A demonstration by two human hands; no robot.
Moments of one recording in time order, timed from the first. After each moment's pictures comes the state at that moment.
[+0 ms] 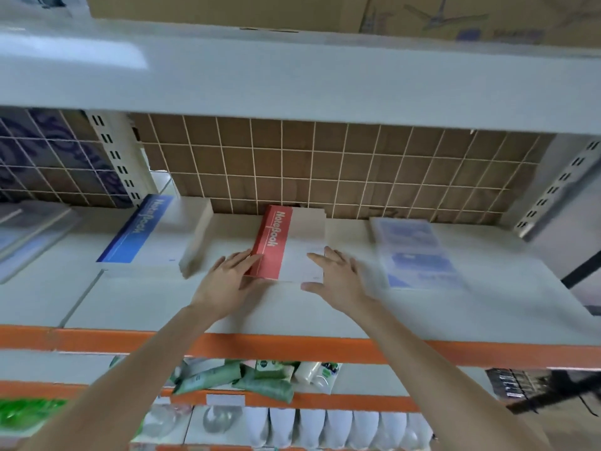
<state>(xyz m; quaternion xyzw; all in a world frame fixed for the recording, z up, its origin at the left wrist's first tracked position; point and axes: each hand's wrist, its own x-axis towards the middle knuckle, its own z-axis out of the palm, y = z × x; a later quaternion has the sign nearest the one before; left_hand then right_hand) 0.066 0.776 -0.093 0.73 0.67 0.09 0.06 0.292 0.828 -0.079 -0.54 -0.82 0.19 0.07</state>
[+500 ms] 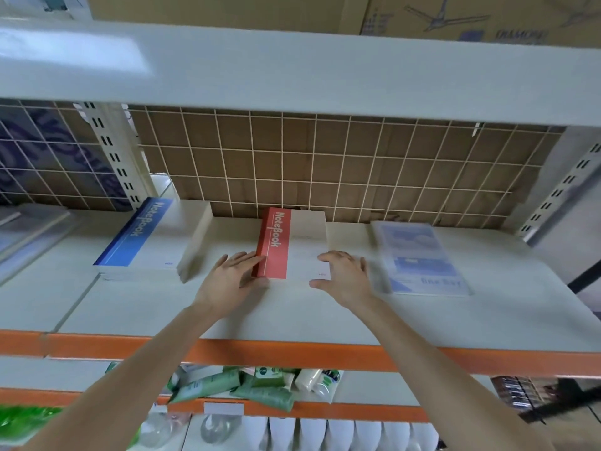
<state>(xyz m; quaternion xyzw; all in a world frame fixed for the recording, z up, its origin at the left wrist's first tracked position) 0.067 0.786 -0.095 0.72 0.68 0.12 0.08 0.298 0.842 -0.083 -0.57 -0.79 0.20 0.13</state>
